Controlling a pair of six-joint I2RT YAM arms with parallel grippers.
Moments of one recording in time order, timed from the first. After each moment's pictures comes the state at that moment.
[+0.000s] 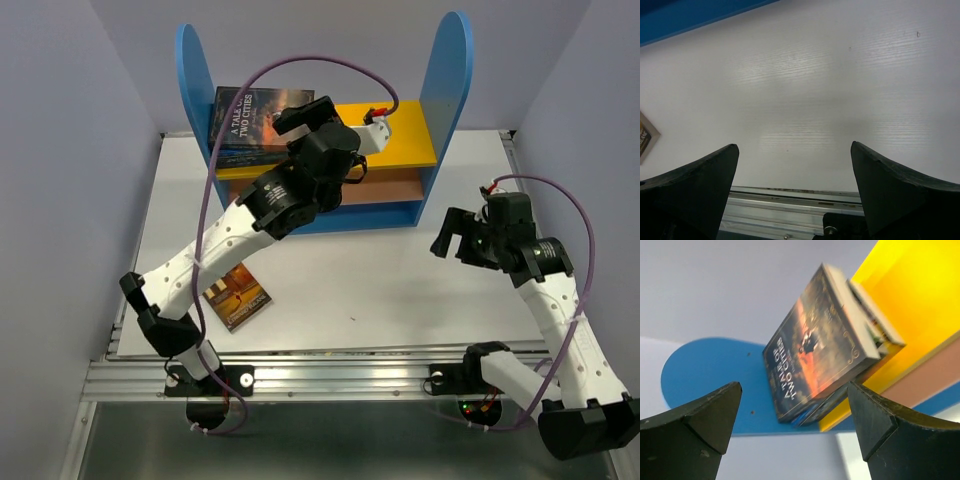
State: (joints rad) left arm -0.97 1.61 1.90 -0.59 -0.99 0.82; right arm 0.16 0.95 1.05 -0.95 -0.05 0.39
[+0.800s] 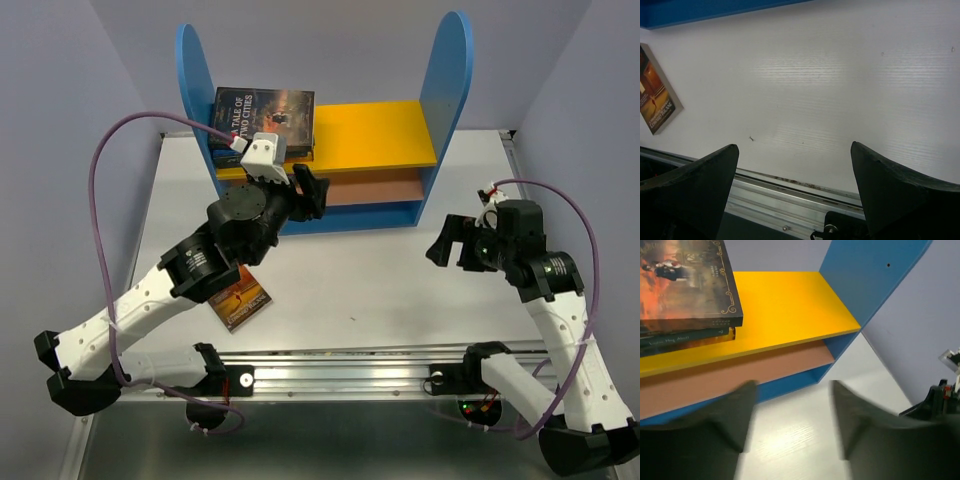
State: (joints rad) left arm -1.00 1.05 1.33 -0.30 -0.54 -0.32; right arm 0.16 0.84 1.05 -0.95 -0.23 0.32
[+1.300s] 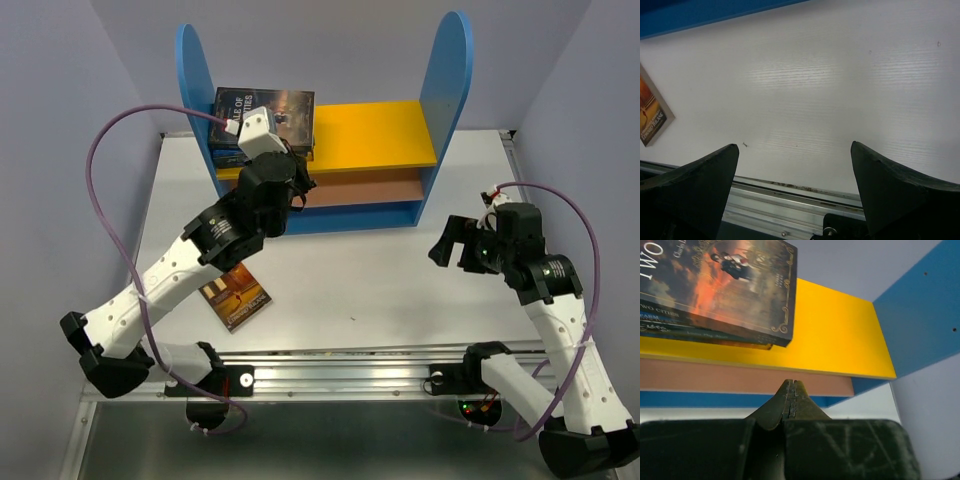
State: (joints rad) left arm -0.93 1.23 1.49 -0.45 -0.74 -0.64; right arm 0.16 0.82 1.01 -0.93 -0.18 0.34
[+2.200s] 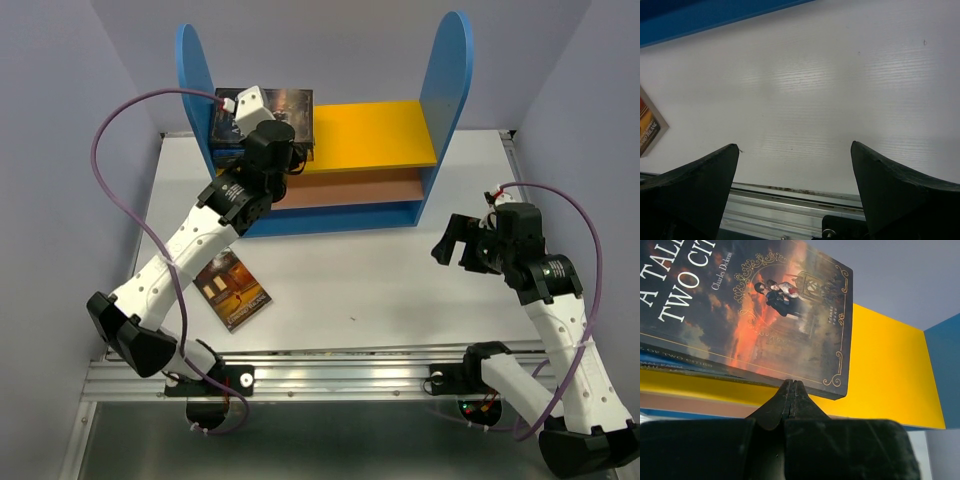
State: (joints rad) left arm -0.69 1.41 1.59 -0.48 -0.65 -0.67; right arm 0.16 0.82 1.01 -0.93 -0.12 0.36
